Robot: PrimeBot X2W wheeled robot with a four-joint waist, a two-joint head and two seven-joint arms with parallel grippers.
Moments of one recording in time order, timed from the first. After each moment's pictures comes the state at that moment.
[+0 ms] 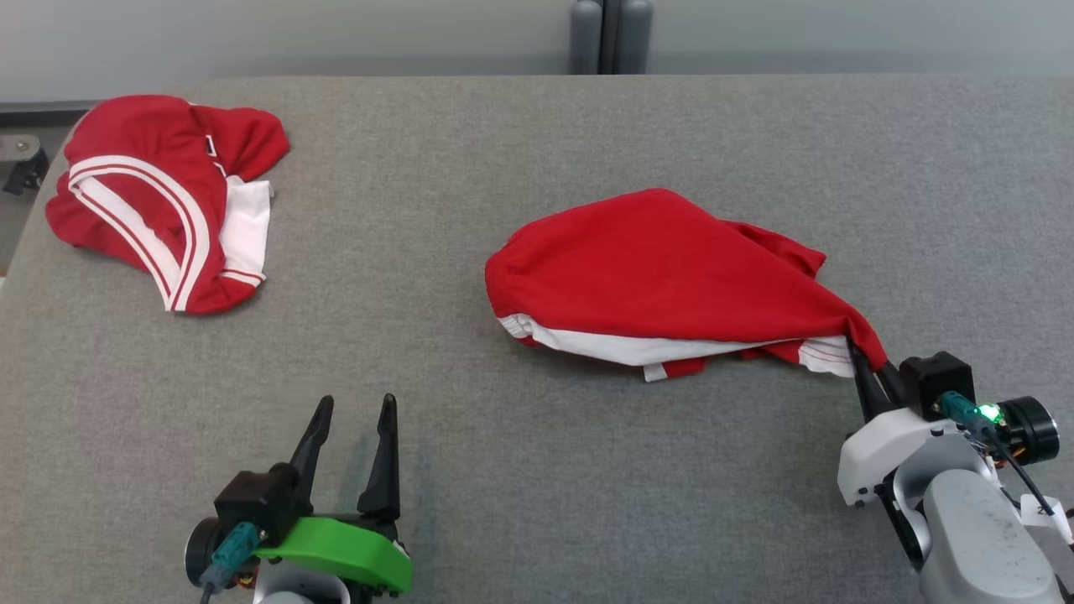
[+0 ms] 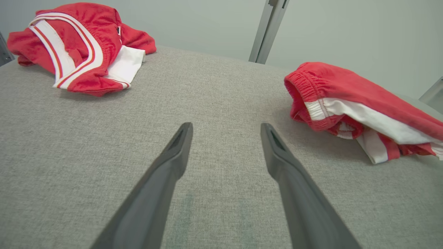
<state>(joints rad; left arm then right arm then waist) -0.08 0.05 -0.19 0.29 -0.32 -0.13 -0.26 -0.35 -0.13 -0.02 0.63 -0.03 0.13 -0.26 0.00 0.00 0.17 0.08</state>
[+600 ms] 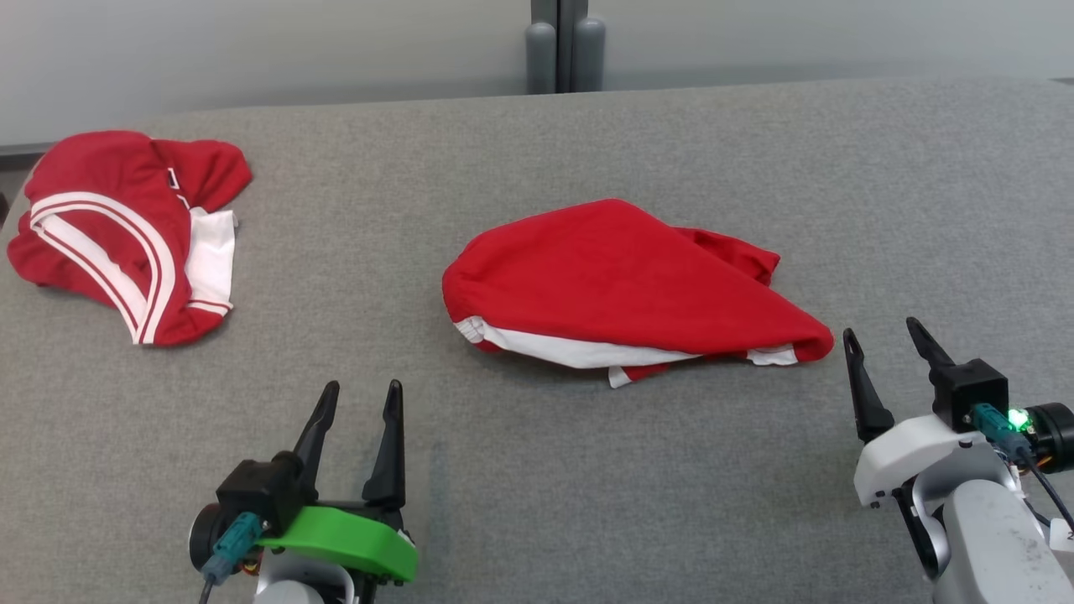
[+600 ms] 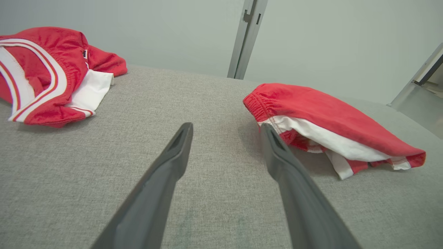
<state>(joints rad) -0.09 0.05 -0.20 0.27 -0.33 -0.13 -0.26 -0.28 -0.13 -0.07 0.49 -0.03 0.13 -0.26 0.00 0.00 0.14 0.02</state>
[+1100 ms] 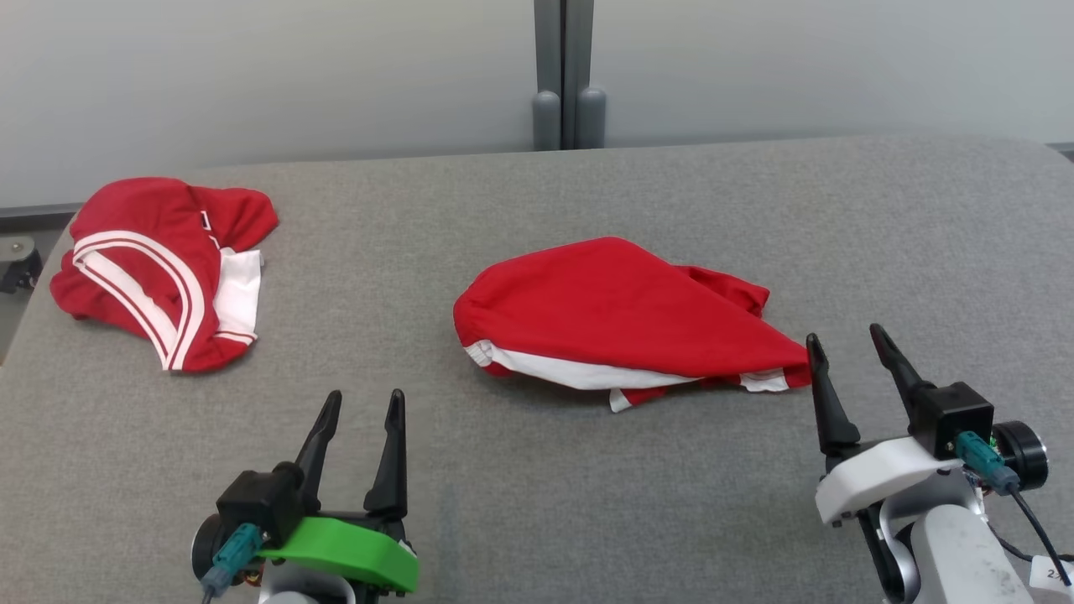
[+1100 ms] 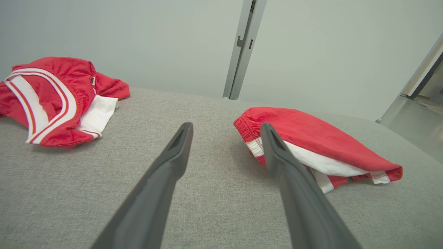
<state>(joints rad) -0.07 0.05 -0.21 0.26 -0.34 -0.13 -0.26 -0.19 -0.05 -0.04 0.31 0.03 0.13 -0.26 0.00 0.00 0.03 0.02</state>
